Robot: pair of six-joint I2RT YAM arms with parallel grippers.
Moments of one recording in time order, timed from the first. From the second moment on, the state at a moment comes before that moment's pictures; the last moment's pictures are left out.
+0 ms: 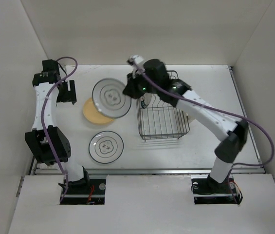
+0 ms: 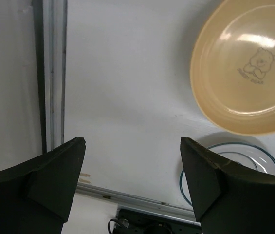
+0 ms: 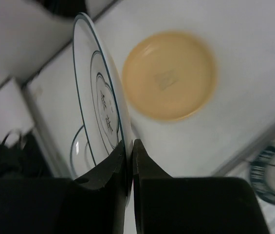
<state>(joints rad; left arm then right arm) 0.19 1.62 1.63 -1.12 -0.08 0.06 0.79 1.71 1.84 -0.48 -0.13 0.20</state>
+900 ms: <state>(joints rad) 0.23 1.65 1.66 -1.12 -0.07 0.04 0.98 2.16 1.93 -0.67 -0.17 0.06</state>
